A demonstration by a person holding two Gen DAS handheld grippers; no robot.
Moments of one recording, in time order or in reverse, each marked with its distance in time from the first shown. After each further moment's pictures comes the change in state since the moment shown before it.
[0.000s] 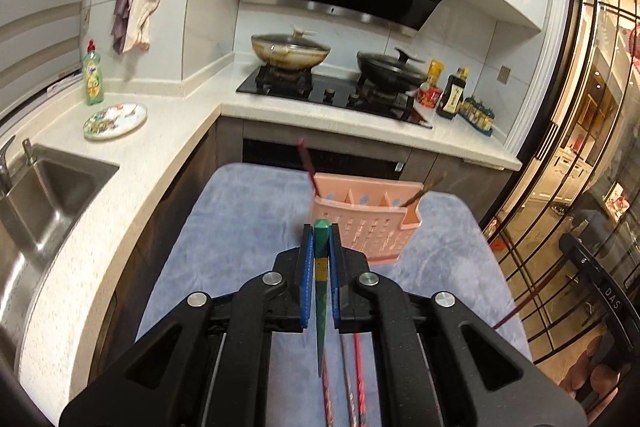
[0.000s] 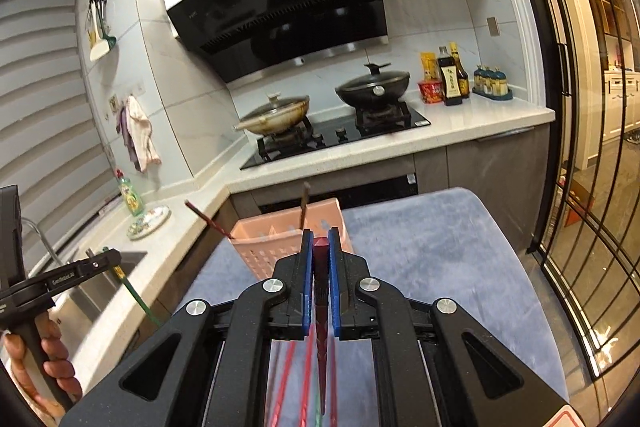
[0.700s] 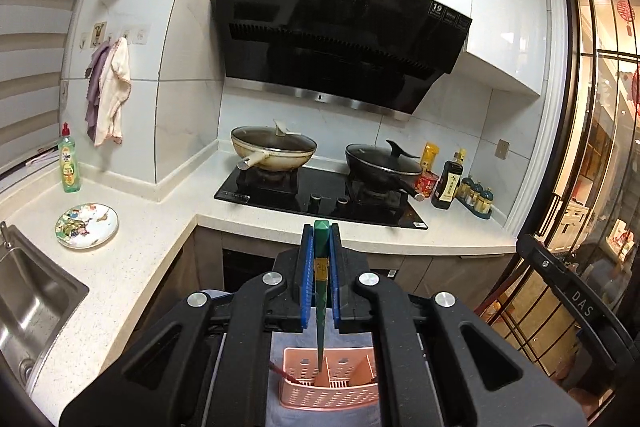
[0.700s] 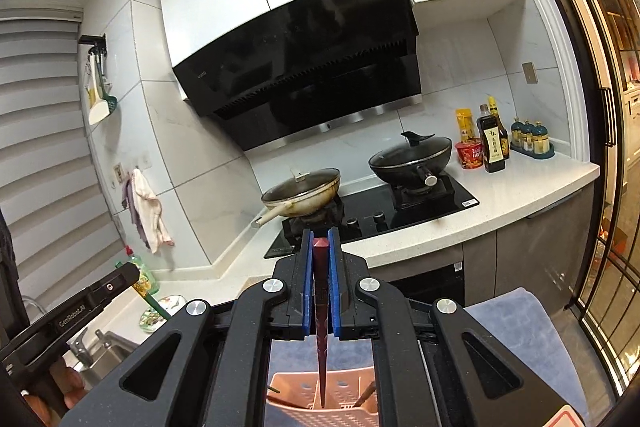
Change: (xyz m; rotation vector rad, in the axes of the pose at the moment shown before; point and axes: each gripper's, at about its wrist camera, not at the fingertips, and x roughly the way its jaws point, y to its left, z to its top) left arm 0.060 -0.030 0.140 0.009 -0.258 -0.010; right arm 0.123 0.044 0.133 0.016 -0.148 0.046
